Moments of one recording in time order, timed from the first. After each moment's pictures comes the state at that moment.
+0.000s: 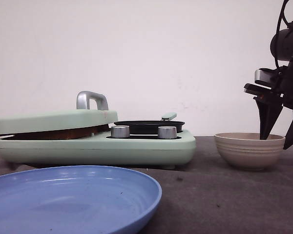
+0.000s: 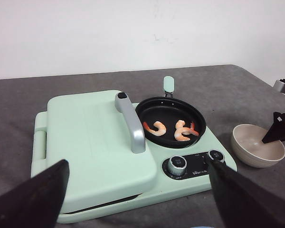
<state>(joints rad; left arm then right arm) -0.26 0.50 0.77 -0.49 0.19 -0.08 0.04 1.75 1.22 -0.69 -0.30 0.16</state>
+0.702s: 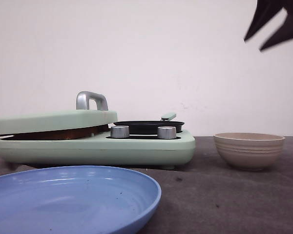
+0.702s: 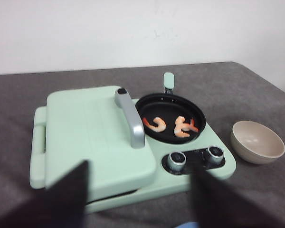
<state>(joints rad) -0.26 0.50 0.77 -0.53 0.19 -0.09 0.05 1.30 1.22 -0.58 -0.54 0.15</state>
